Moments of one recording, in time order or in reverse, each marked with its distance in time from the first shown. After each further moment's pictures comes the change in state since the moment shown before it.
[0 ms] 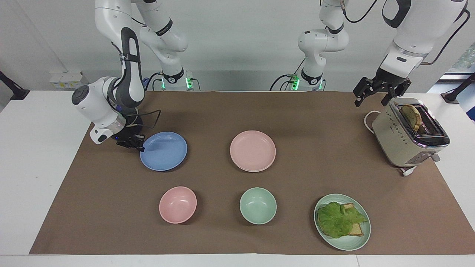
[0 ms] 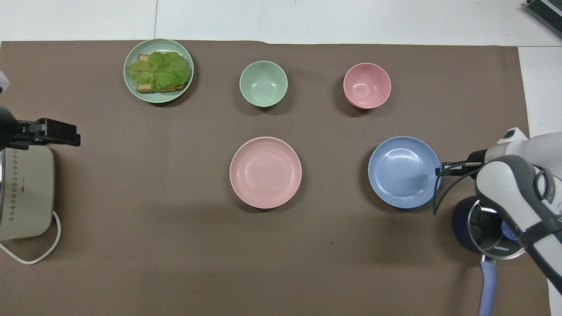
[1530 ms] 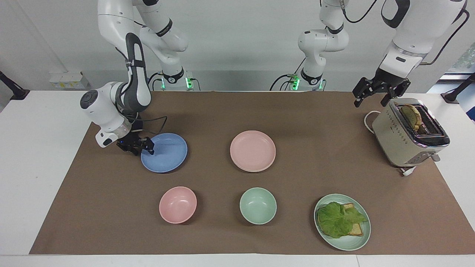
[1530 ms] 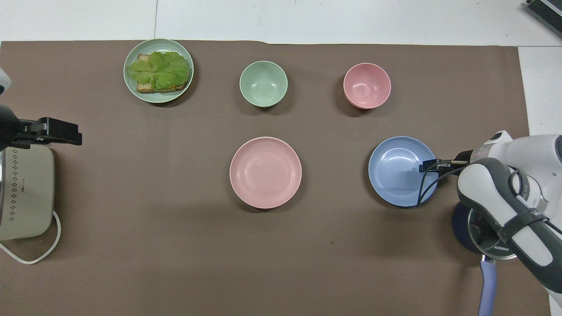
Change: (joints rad) left arm 0.000 0.000 -0.005 0.000 -0.001 0.002 -0.001; right arm 0.015 0.090 -0.007 -0.042 -0.010 0.163 0.052
